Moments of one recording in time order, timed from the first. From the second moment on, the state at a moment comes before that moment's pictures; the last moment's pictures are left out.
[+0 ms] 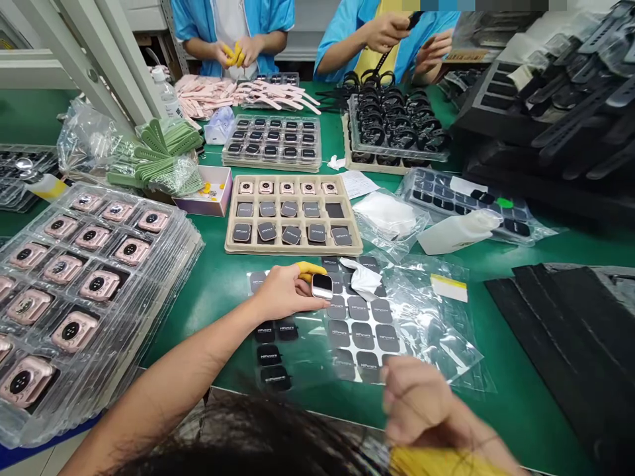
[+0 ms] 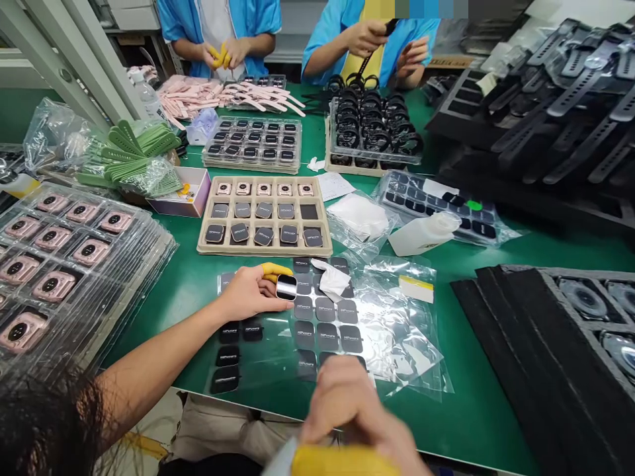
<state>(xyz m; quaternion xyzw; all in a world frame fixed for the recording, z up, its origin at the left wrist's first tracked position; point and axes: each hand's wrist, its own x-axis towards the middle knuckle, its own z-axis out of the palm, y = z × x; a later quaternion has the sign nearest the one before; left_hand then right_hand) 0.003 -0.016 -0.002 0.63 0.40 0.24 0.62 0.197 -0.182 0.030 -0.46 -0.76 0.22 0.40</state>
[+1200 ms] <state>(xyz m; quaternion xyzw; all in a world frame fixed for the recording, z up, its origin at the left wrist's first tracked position) 0.012 -0.013 0.000 0.67 0.41 0.24 0.57 0.210 -0.054 0.016 -0.59 -0.38 0.60 0.40</state>
